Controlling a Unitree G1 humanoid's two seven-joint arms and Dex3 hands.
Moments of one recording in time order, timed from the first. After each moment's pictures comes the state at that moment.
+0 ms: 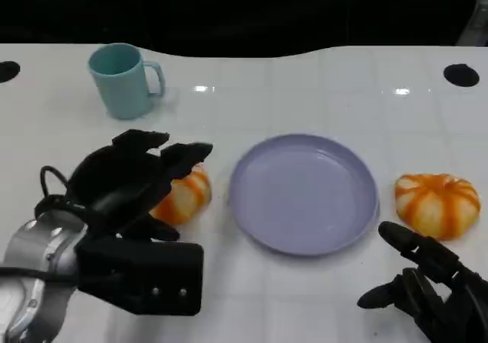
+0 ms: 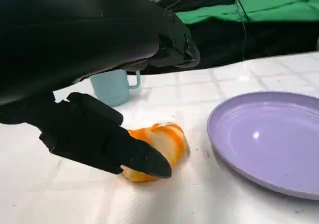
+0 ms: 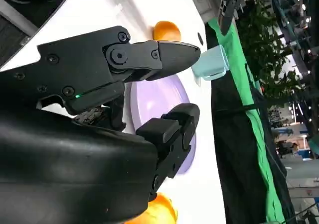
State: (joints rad) left arm -0.28 0.39 -0.26 0.00 0.85 -0.09 -0.27; right arm 0.22 0.04 -0.09 0.11 0.34 -0.15 0.44
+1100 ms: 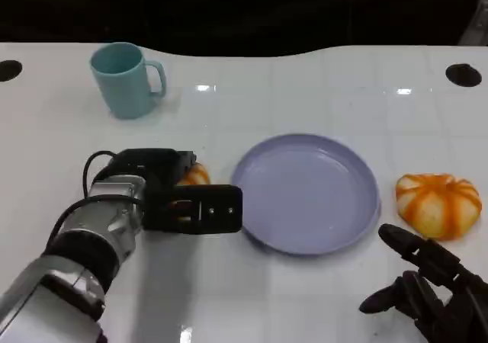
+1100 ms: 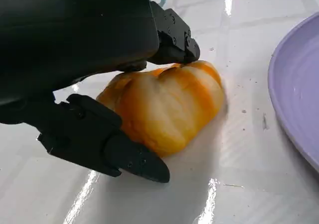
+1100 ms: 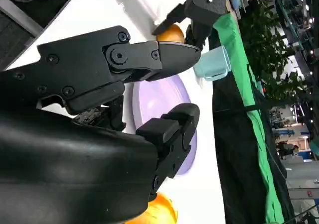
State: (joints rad) left arm -0.84 0.14 -0.52 1.16 0.78 -0.01 -0.03; right arm 0.24 0.04 -0.08 0.09 0.34 -0.16 0.43
